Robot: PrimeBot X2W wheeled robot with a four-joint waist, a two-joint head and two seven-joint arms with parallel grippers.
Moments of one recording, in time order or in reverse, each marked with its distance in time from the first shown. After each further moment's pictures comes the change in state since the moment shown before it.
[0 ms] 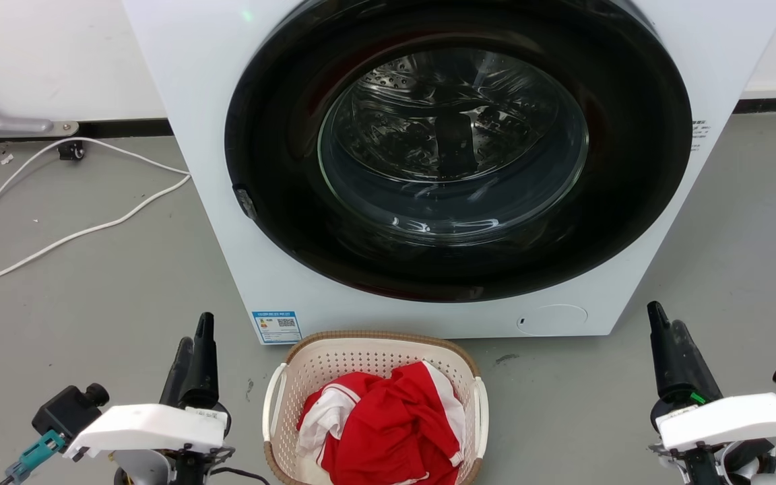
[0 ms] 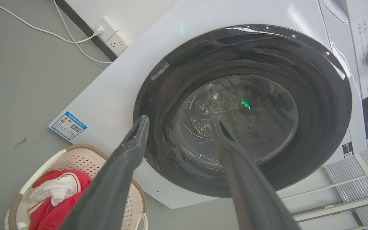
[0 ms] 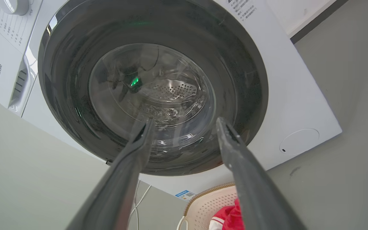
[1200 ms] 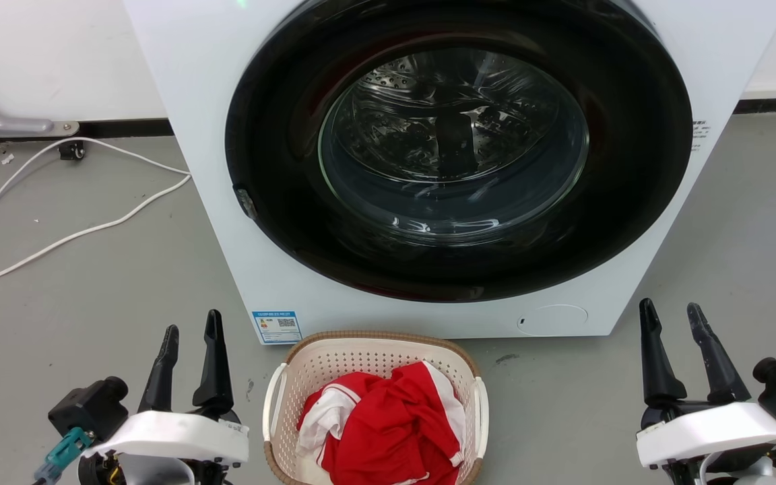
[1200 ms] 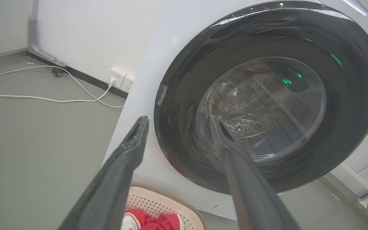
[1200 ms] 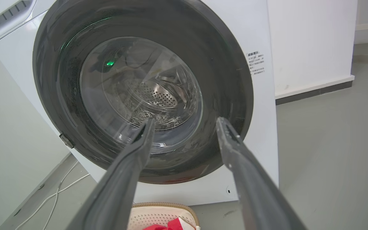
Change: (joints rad) left arm 0.028 0.002 -0.026 -0.054 0.438 0.011 -0.106; right arm 0.034 0.000 0.018 -0.081 -0.497 0.000 -0.107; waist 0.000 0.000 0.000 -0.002
